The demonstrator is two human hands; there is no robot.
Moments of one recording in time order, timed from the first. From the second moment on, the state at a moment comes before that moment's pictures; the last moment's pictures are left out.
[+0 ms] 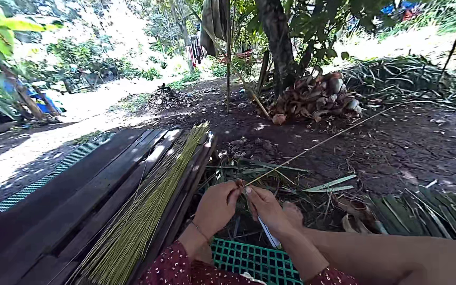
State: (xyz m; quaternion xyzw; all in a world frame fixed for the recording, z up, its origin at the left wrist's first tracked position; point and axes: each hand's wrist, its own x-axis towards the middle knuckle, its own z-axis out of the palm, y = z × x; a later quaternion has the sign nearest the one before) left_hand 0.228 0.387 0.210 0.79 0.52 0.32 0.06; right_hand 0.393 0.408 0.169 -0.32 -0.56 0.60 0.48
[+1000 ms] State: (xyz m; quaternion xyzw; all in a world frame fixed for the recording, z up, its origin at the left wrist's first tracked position) left_hand 0.306 0.457 0.228 0.84 0.48 0.27 -0.03; right_hand 0.477 0.469 0.142 -0.23 -0.55 0.55 0.59
